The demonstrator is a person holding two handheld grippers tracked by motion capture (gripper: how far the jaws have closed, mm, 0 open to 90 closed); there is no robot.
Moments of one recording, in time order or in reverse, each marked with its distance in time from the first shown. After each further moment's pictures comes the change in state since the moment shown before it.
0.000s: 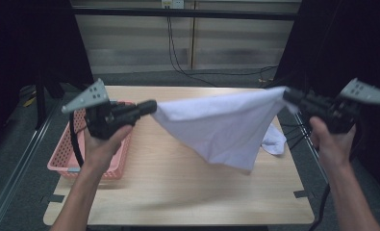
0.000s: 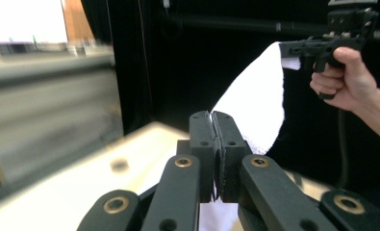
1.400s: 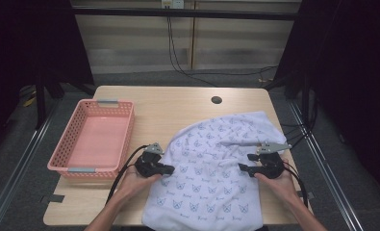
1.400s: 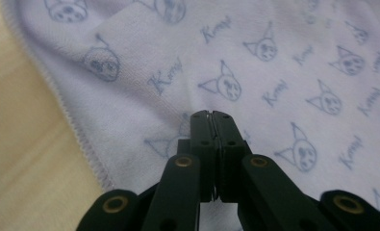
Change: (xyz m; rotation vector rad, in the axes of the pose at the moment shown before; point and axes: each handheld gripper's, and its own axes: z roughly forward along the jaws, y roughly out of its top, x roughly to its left) left arm 0.039 -0.196 0.095 0.623 -0.090 -0.136; right arm 0.002 -0.216 0.081 0.593 0.018 0.010
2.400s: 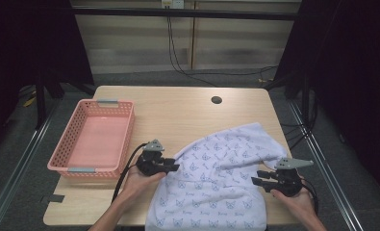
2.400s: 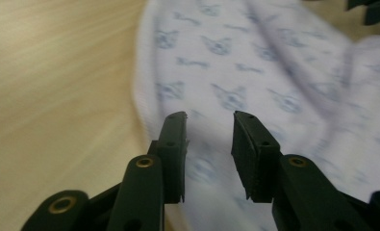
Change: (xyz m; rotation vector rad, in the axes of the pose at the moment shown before) left arm -0.001 0.024 0.007 -0.116 0.098 -0.034; right arm 0.011 -0.037 -0.049 0.000 0.048 0.092
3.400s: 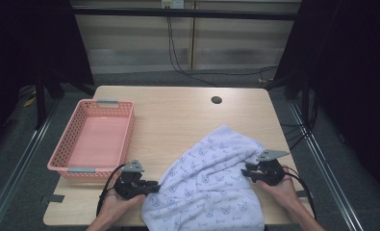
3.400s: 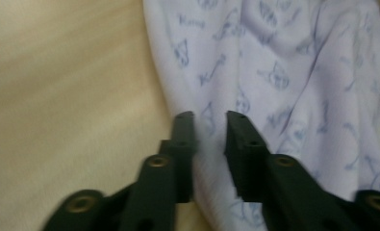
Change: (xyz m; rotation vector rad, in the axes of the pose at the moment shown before) left arm -0.026 -0.056 -0.064 0.036 -0.031 -0.077; right arm -0.003 0.018 0.048 0.071 -0.034 -0.116
